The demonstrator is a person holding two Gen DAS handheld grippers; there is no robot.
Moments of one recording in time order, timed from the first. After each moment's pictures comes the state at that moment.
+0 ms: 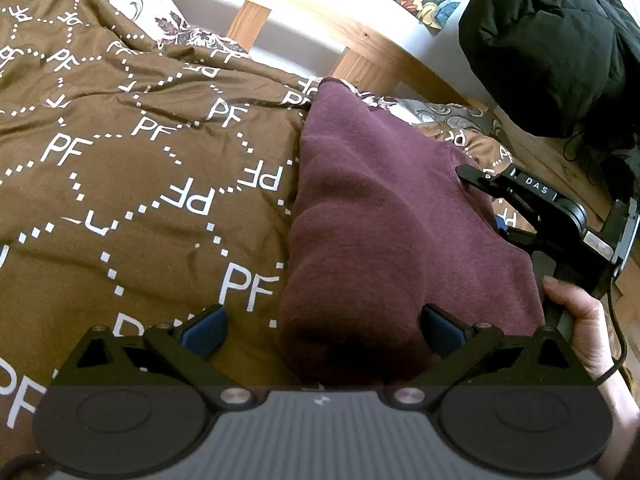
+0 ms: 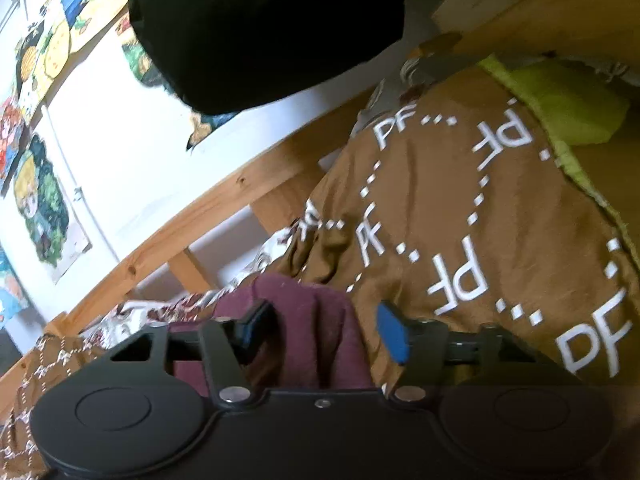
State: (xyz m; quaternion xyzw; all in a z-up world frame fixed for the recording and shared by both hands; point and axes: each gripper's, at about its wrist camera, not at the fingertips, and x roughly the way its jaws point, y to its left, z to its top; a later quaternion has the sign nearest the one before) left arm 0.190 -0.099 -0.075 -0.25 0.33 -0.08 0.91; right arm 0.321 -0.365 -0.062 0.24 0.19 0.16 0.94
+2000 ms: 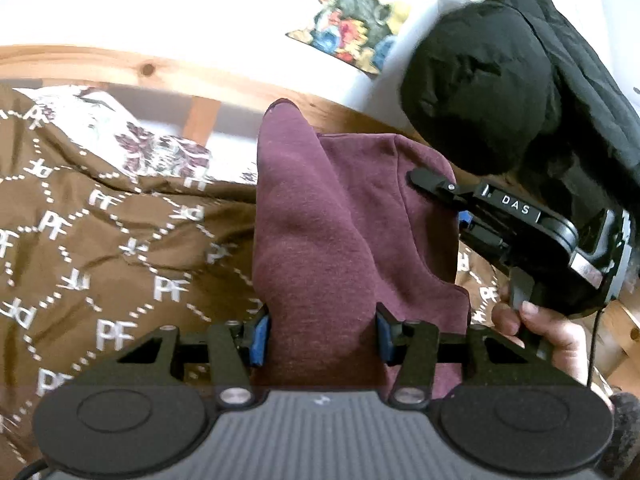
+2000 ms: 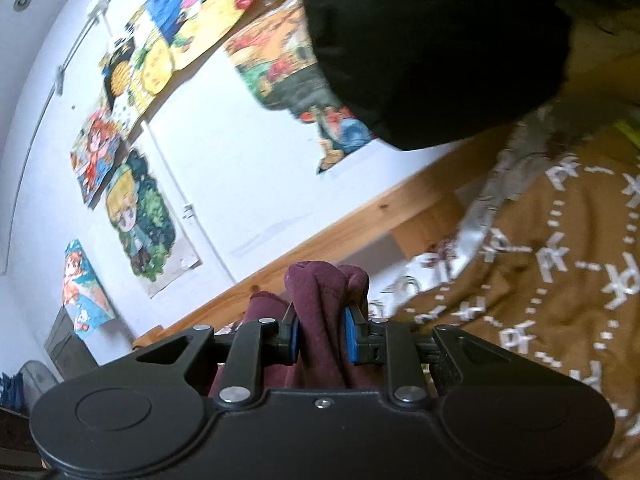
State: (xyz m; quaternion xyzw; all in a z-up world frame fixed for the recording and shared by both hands) left arm 0.197 -0.014 0.027 -0.18 0.29 -0.16 0.93; right arm 0.272 -0.280 0.012 0.25 0.12 0.25 0.93
